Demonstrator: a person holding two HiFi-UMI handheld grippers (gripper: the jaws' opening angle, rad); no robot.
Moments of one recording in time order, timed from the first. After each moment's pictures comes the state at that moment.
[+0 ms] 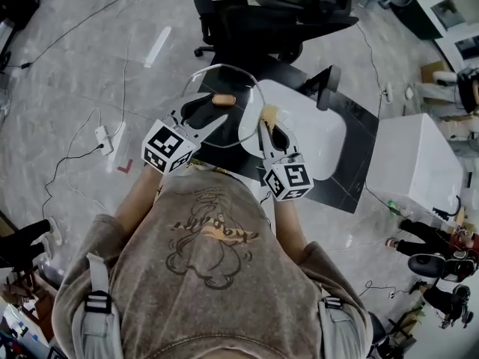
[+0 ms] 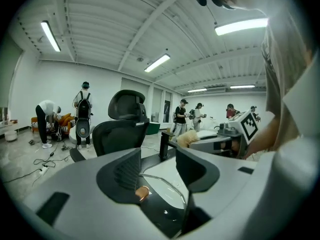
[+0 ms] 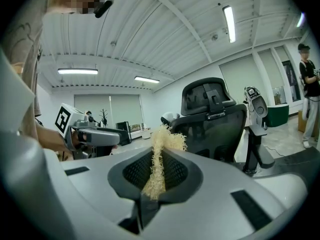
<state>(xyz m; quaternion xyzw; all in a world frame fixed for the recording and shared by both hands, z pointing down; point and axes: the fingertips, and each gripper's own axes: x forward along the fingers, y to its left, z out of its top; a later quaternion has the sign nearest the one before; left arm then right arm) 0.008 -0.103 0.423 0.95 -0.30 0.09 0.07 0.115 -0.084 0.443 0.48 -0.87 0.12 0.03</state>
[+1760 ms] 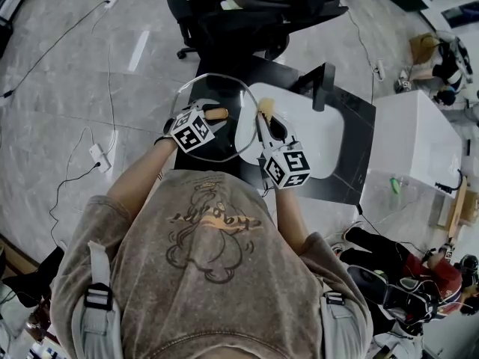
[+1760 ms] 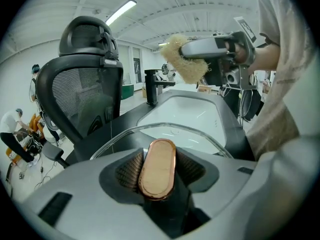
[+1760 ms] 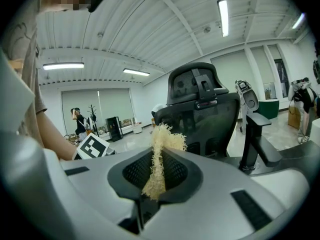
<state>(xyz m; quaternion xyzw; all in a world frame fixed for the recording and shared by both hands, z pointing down) 0.048 -0.170 0.629 0.92 -0.13 0.36 0.02 0.128 -0.153 0.483 0.52 -0.84 0.16 0.06</state>
